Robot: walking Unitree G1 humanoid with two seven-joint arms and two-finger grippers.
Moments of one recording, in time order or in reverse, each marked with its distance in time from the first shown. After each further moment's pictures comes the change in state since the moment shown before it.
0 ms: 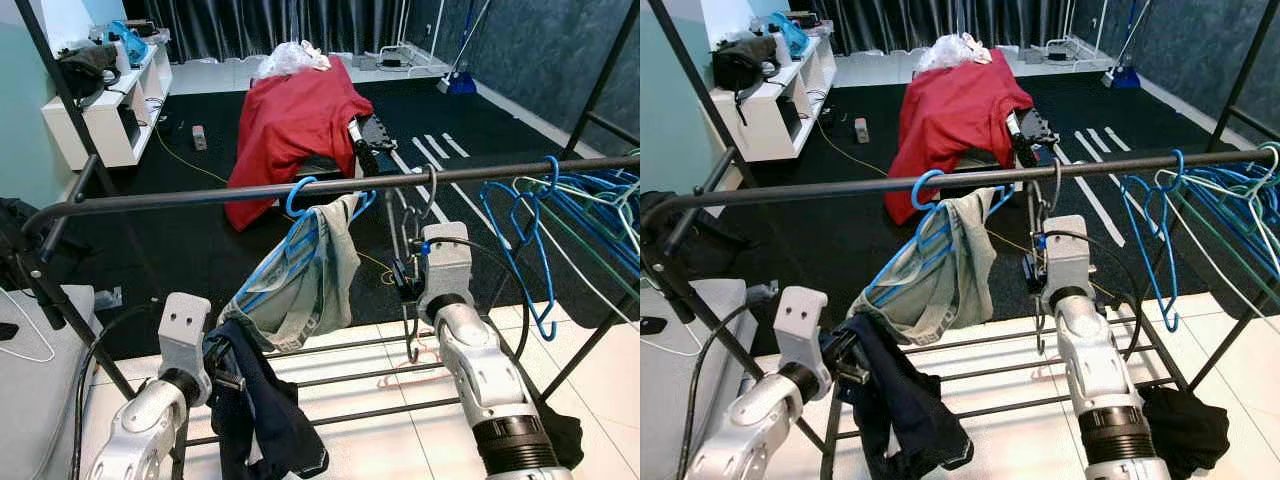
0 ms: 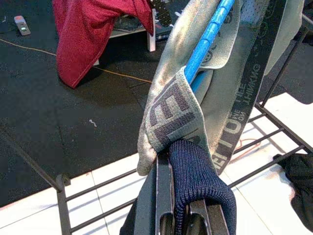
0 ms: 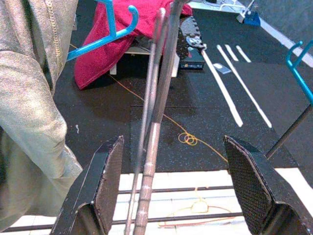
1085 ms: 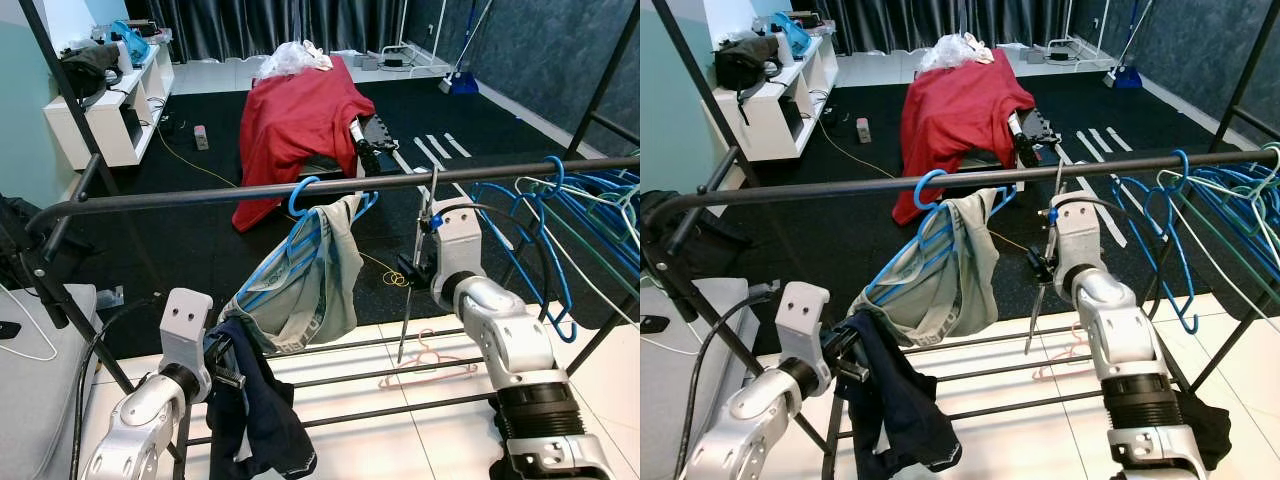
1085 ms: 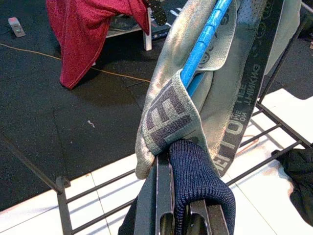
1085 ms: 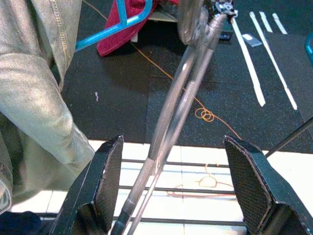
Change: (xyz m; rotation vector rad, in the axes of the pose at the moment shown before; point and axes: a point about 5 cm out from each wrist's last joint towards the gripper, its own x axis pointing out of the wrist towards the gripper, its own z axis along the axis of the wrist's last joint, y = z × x) left arm 0.002 0.001 0.003 0.018 0.007 -0.031; right arm 0.007 -0.022 0.025 -0.015 0.178 0.124
